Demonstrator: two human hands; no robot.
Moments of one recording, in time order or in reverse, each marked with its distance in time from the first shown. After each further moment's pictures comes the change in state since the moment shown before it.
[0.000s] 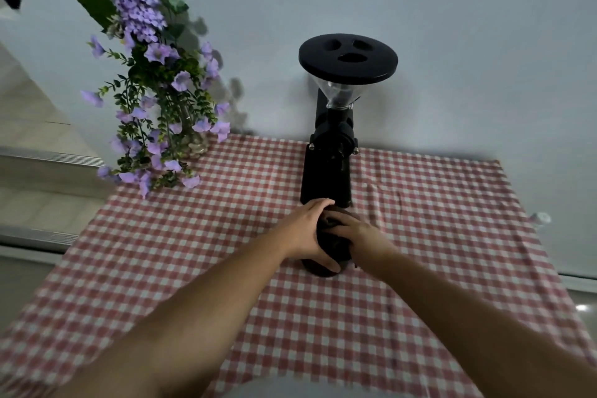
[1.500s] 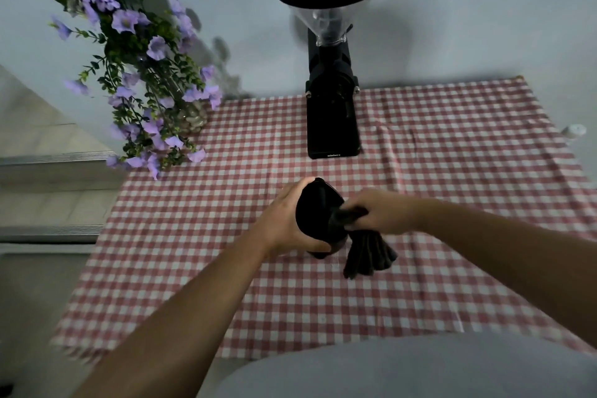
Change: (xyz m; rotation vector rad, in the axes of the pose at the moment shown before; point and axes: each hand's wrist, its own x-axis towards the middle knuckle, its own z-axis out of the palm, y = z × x) left_hand -0.078 -0.023 0.011 -0.146 0.070 -0.008; right_hand -0.028 -0.021 -0.007 0.411 -0.361 0.067
